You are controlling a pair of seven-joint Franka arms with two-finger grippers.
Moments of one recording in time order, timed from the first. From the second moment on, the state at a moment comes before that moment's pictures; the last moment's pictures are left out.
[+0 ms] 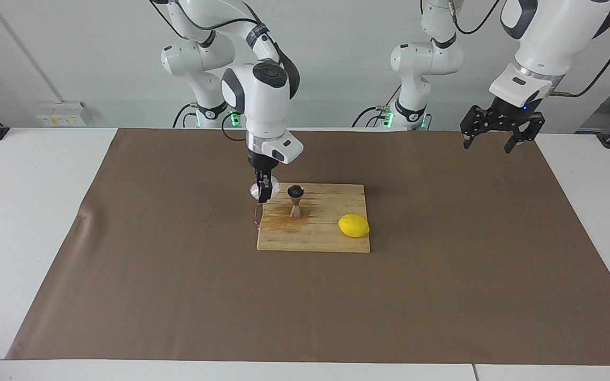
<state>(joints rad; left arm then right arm) -0.07 -0.08 -0.04 -1.67 -0.02 1.65 0.09 0.35 0.13 0.11 -1.90 -0.20 2.08 -1.19</state>
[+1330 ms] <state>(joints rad) -0.07 -0.08 -0.04 -1.67 -0.02 1.65 0.09 -0.02 0.12 0.11 -2.12 0.37 2.25 -1.76</state>
